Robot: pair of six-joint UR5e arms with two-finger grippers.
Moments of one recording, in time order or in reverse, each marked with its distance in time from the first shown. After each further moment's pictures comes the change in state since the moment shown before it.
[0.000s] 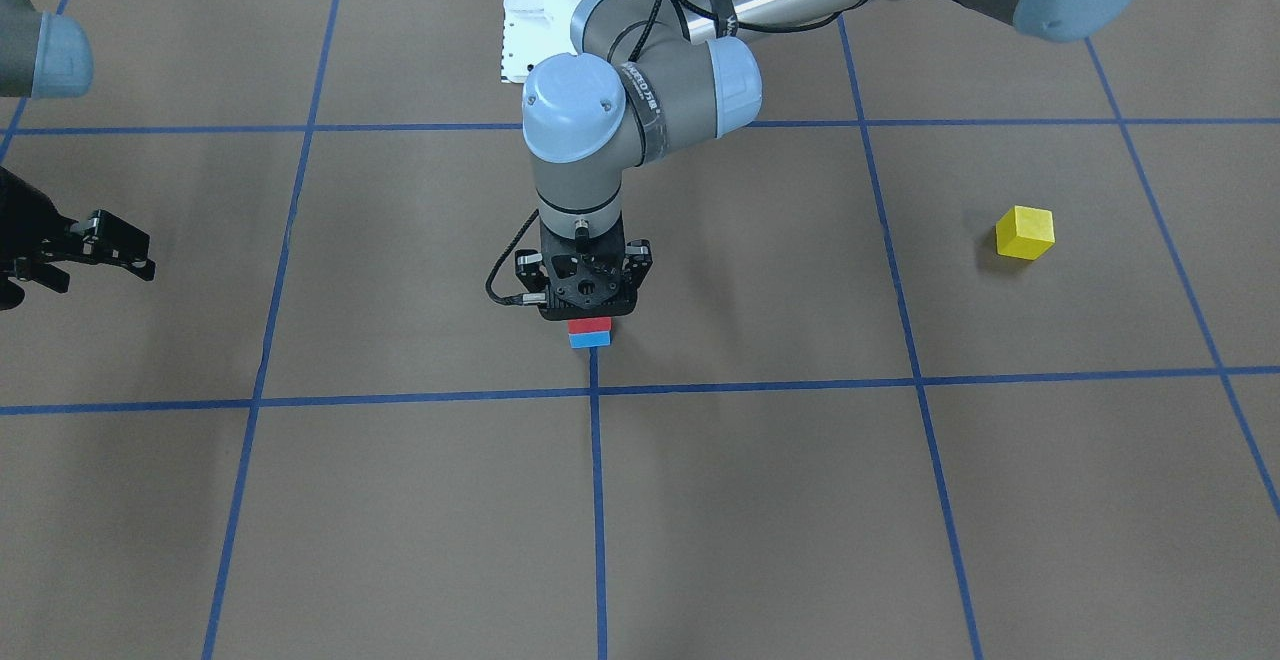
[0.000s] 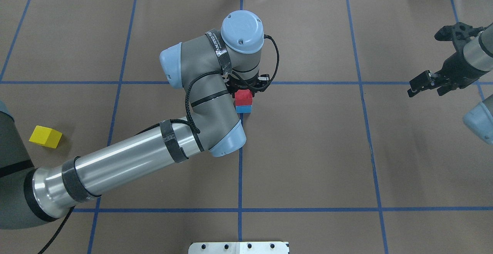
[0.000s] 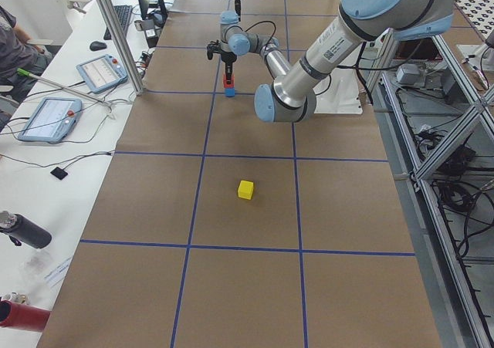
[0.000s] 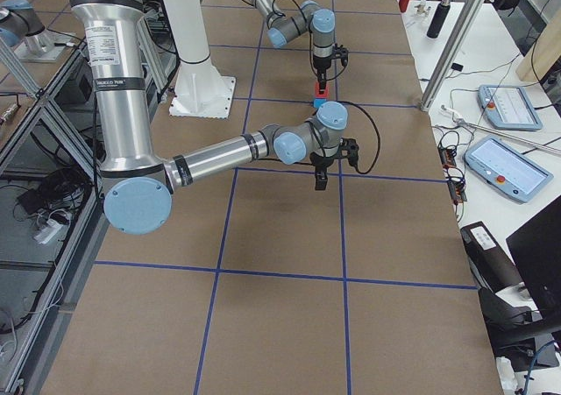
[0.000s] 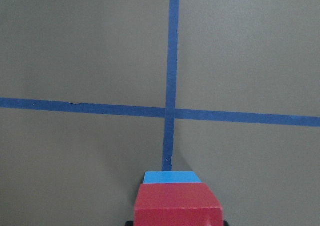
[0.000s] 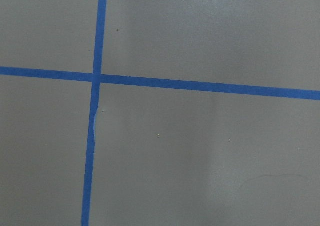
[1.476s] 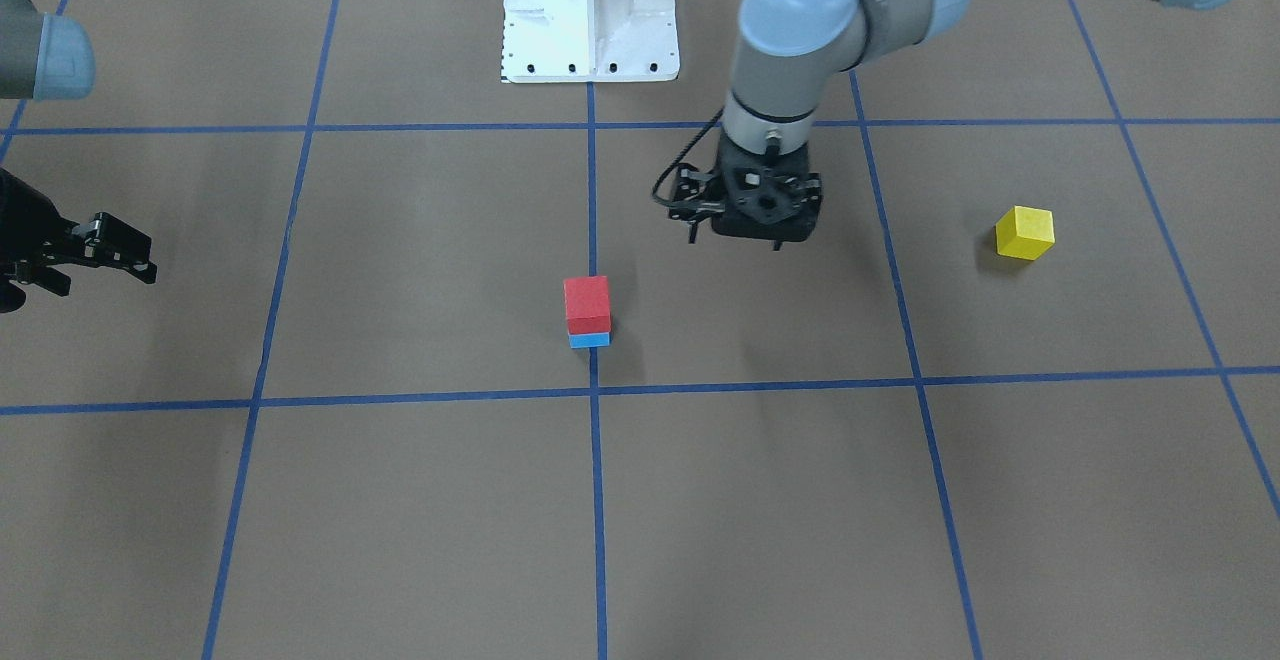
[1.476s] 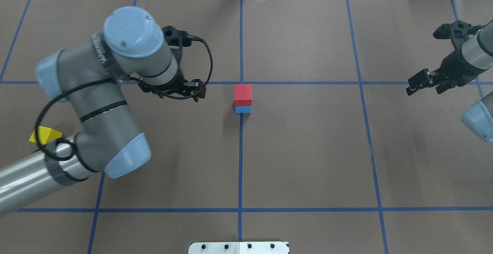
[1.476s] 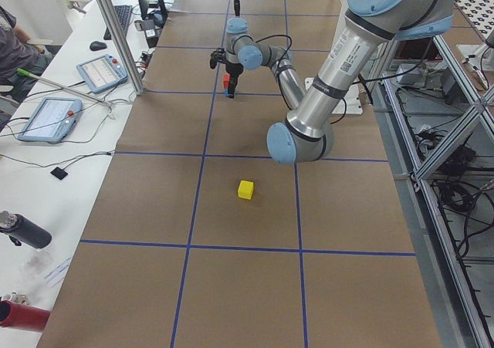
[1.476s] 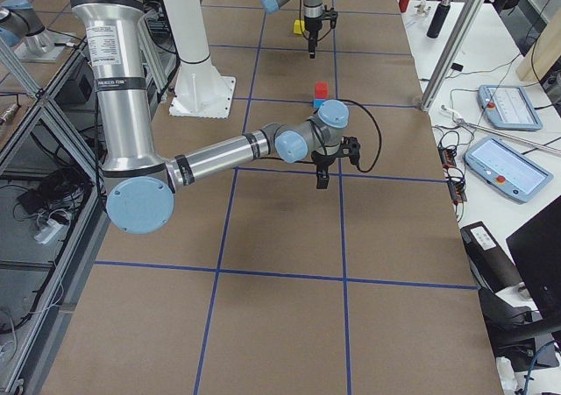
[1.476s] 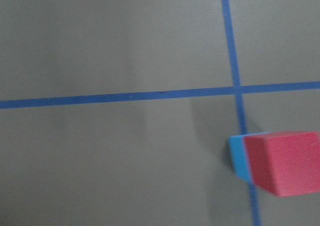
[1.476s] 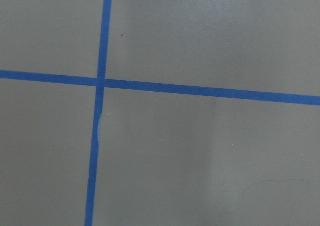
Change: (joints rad) left arm -0.105 0.483 -0.589 0.108 -0.049 0.291; right arm 0.001 0.009 -0.002 0.000 -0.003 0.002
